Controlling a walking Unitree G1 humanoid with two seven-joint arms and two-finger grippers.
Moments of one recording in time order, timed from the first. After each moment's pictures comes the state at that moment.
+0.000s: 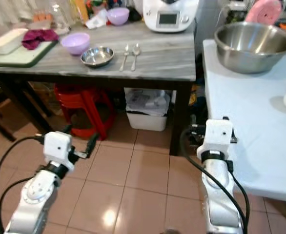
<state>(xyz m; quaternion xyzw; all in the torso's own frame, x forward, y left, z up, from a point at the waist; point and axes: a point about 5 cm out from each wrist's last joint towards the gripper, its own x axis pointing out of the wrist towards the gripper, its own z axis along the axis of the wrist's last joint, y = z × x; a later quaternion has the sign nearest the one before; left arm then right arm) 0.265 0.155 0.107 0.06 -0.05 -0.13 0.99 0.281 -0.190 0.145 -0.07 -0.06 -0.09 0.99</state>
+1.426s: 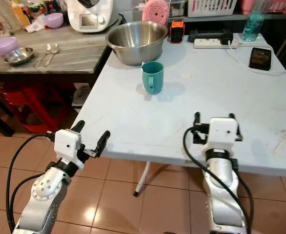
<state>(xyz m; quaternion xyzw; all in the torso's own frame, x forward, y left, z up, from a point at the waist) 0.267 0.132 0.111 0.03 -0.06 -0.18 0.98 0.279 -0.193 0.145 -0.09 -0.07 -0.09 0.99</state>
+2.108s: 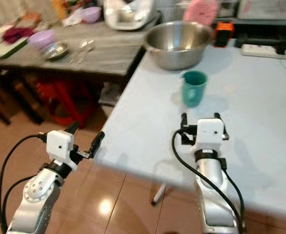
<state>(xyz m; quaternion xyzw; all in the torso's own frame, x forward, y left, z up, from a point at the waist) 0.265 0.131 0.112 0.01 -0.06 -0.20 0.98 0.277 -0.186 0.141 -0.08 -0.06 -0.07 0.99</state>
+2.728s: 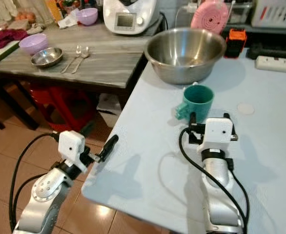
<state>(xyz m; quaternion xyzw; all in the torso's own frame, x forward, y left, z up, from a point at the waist) 0.260 0.124 0.111 0.01 -0.06 -0.26 0.96 0.280 -0.185 0.143 -0.07 -0.07 -0.08 0.99</state>
